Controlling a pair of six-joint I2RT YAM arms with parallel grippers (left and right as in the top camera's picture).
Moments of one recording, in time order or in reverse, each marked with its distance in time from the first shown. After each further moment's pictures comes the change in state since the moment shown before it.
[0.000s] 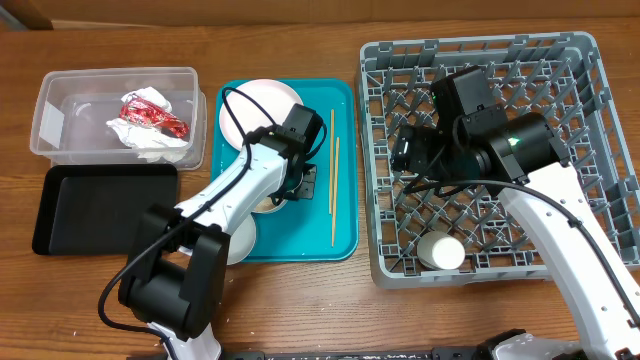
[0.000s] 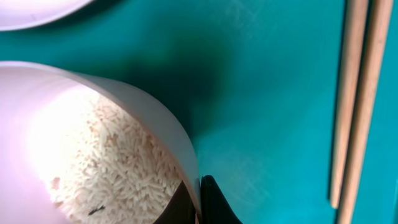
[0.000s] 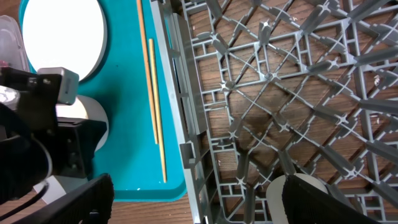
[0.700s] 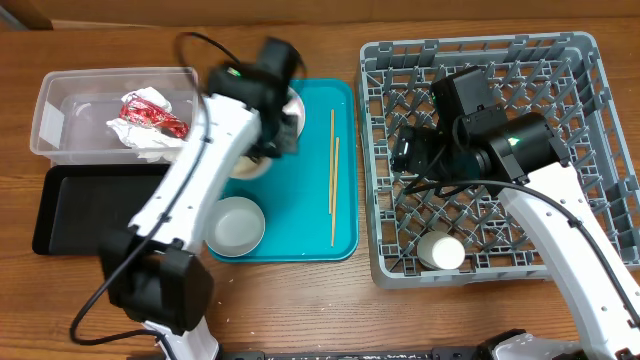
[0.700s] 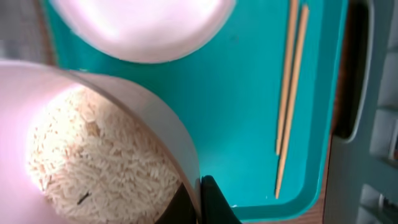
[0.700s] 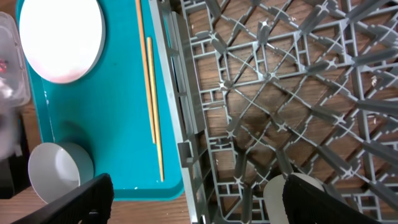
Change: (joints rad) left arm 0.124 0.001 0.529 -0.512 0.039 0.000; right arm 0.000 0.000 0.000 -0.004 0.002 -0.013
